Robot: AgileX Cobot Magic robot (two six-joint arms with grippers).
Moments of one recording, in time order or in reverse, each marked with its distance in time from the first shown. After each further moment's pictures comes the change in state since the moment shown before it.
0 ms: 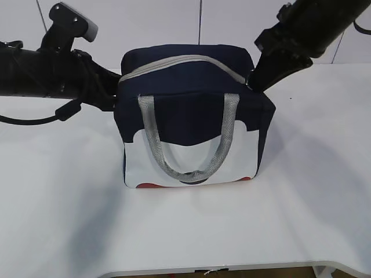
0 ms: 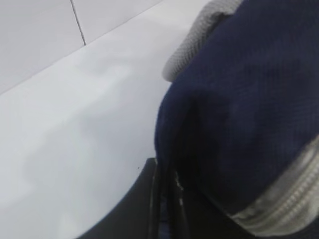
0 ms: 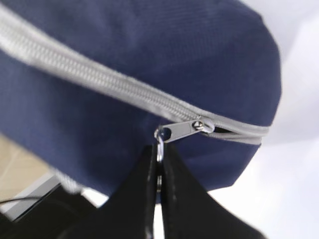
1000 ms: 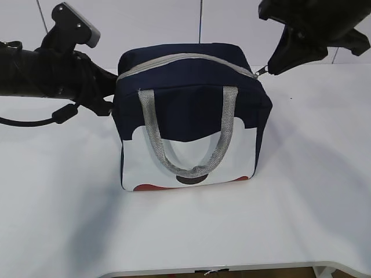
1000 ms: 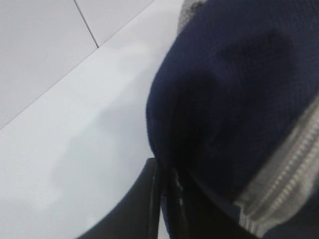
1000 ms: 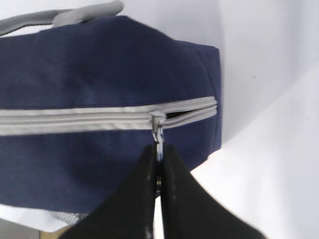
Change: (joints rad) left arm 0.002 0.000 0.000 0.000 -0.050 0.137; right arm 0.000 -0.094 0.081 -0.122 -0.157 0.645
